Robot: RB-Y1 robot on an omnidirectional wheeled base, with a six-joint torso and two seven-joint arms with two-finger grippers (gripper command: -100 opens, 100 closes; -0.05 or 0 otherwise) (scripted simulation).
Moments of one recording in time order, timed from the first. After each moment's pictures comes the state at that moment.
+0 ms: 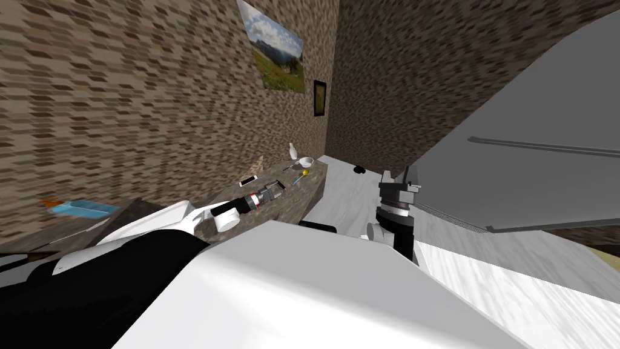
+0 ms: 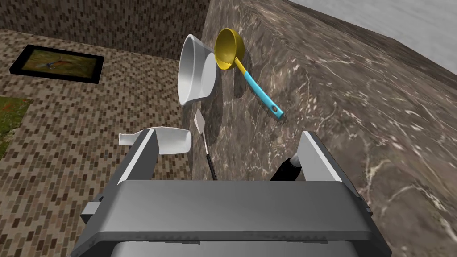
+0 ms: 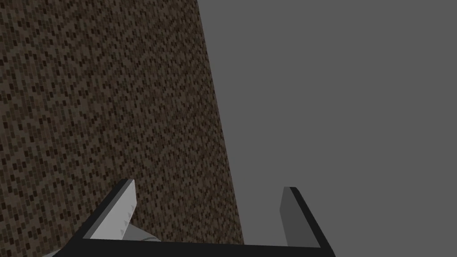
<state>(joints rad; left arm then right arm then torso) 0.68 1.38 -0.18 -2.07 0.74 -0.35 0.51 0.49 -0.01 -0.07 -2.22 0.09 -0.55 -0.12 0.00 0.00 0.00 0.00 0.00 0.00</state>
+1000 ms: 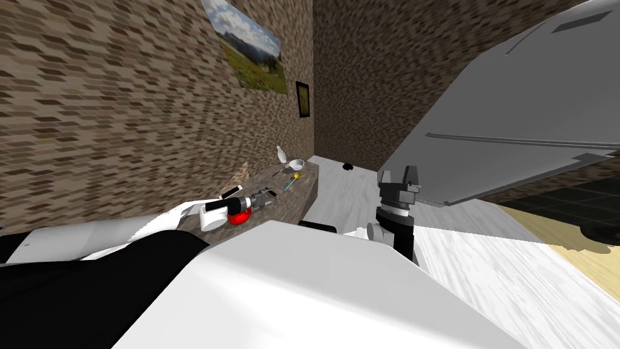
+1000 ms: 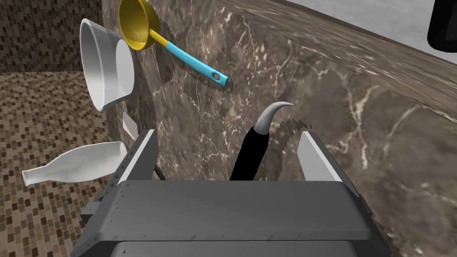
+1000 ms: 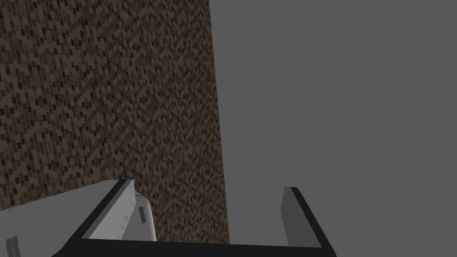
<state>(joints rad) 0.78 1.65 -0.20 -1.99 0.87 -0.26 0.55 0.49 -0.01 -0.07 -2.22 0.09 -0.55 -0.12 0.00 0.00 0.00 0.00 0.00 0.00</state>
